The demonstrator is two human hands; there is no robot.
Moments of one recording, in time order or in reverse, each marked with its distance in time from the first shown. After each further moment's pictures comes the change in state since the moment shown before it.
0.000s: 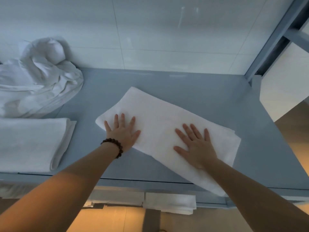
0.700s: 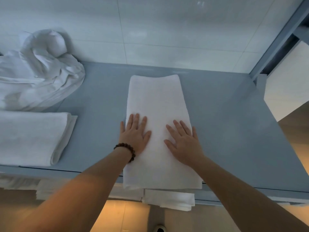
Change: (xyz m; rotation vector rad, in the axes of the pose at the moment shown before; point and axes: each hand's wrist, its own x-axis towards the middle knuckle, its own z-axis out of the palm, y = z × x) left_hand -0.012 0.038 0.018 -0.129 0.129 0.093; right_hand 0.007 -0.050 -0.019 0.158 0.085 -0.020
